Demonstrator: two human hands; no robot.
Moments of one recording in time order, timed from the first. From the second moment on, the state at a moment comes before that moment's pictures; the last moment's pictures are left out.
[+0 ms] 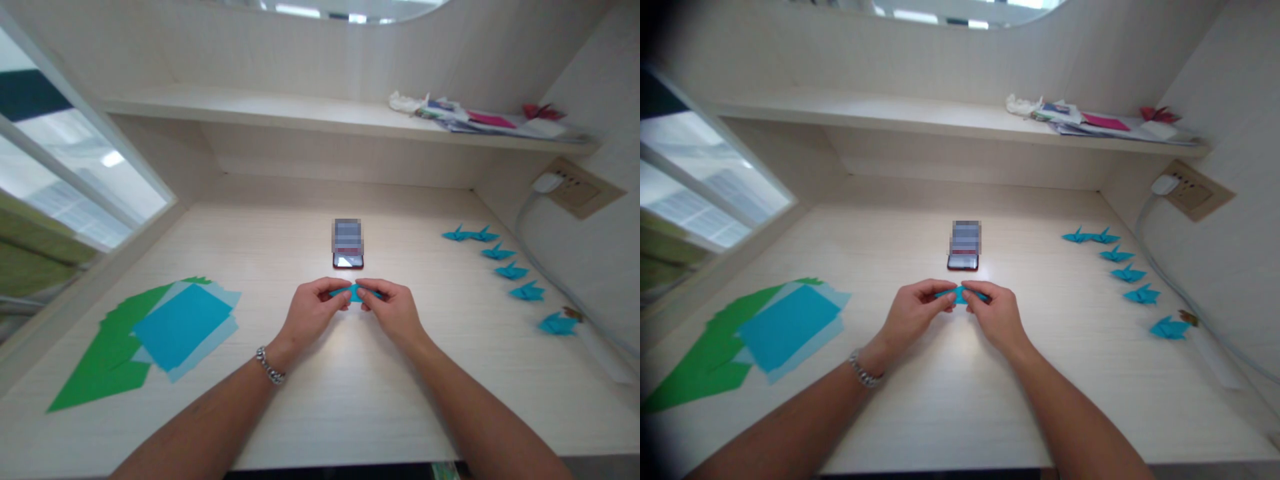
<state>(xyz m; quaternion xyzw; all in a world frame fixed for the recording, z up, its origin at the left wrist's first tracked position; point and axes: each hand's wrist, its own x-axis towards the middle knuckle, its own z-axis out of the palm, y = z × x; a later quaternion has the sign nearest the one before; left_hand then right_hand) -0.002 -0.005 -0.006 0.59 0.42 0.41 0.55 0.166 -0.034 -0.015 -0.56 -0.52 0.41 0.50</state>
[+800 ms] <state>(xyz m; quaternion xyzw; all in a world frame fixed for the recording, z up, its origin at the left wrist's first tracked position) -0.001 -0.006 -0.004 0.61 0.41 0.38 0.55 0.170 -0.030 -0.015 -0.55 -0.53 0.45 0.46</state>
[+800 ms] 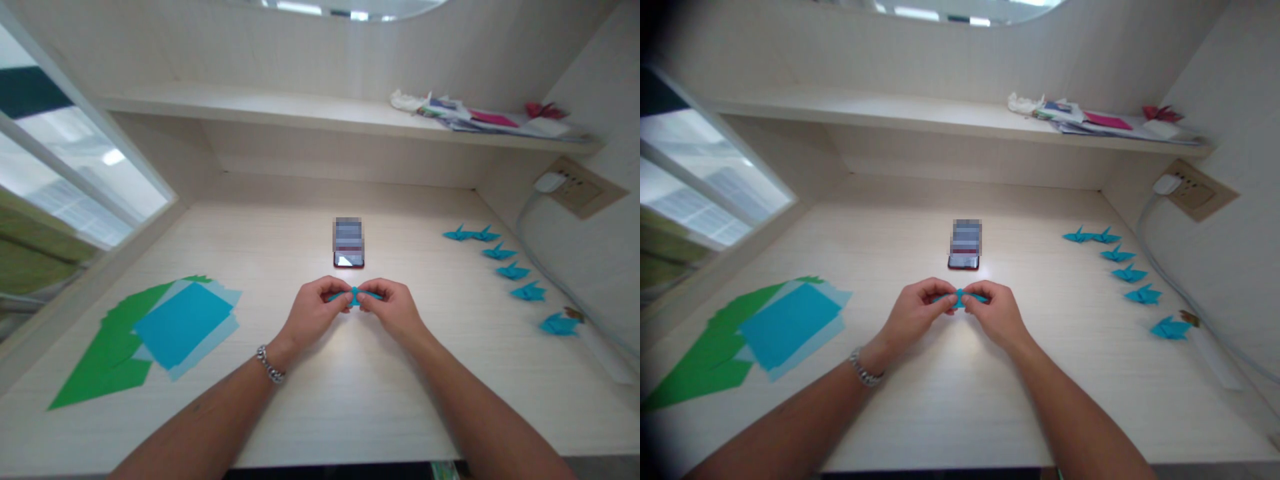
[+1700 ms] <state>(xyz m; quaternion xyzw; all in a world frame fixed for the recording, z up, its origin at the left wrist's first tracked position) -0.002 -0.006 0.001 0.63 0.41 0.38 0.54 0.168 -0.034 -0.007 -0.48 -0.40 0.61 0.49</state>
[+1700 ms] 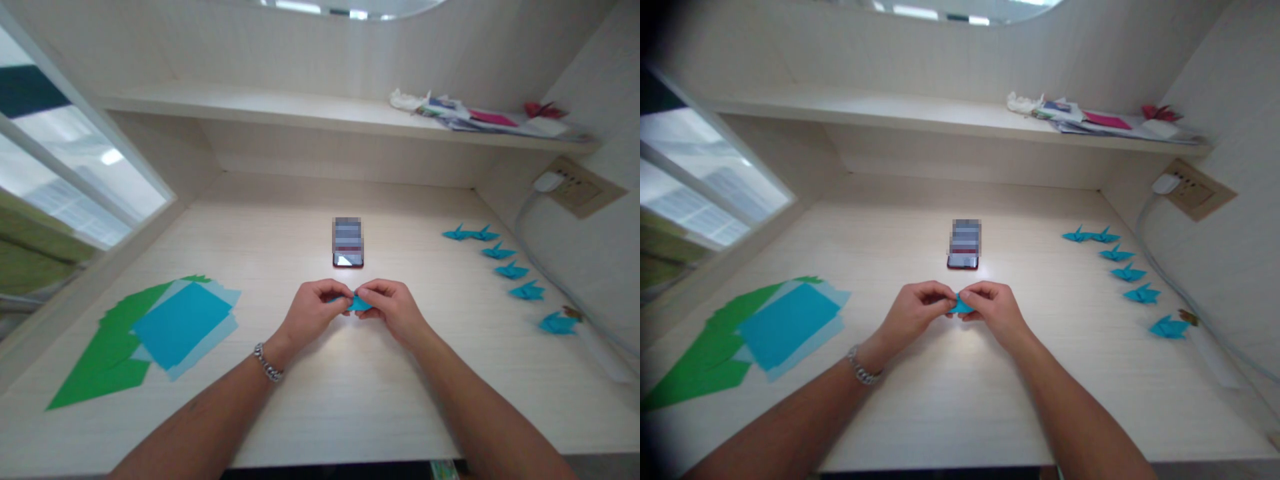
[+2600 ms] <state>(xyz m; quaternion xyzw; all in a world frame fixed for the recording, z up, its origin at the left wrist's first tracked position) -0.003 -0.006 0.000 0.57 0.41 0.36 0.62 0.171 -0.034 -0.009 -0.53 -0.55 0.47 0.44</state>
